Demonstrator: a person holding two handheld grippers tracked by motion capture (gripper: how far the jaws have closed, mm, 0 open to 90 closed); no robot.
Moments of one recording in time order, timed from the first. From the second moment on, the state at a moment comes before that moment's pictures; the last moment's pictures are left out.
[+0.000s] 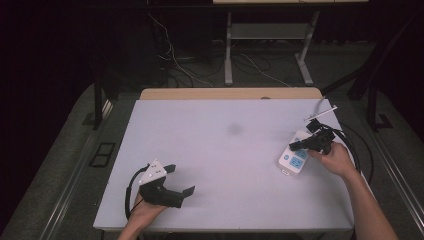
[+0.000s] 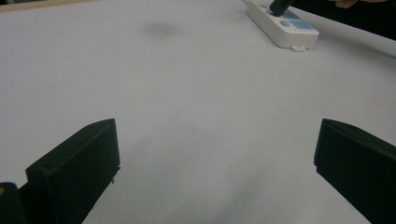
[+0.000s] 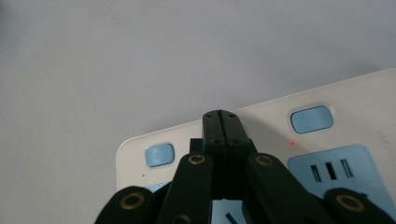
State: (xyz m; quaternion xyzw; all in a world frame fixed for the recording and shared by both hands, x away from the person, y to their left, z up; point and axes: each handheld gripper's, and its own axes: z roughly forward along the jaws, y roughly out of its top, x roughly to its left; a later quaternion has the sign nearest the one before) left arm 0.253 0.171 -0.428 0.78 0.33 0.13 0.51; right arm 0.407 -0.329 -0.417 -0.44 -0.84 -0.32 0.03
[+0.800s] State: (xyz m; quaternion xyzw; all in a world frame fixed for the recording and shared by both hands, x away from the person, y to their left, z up) left arm 0.253 0.170 -0.429 0.78 0.33 0.13 0.51; right arm 0.407 -0.323 -0.416 -0.43 -0.85 -0.31 0.01
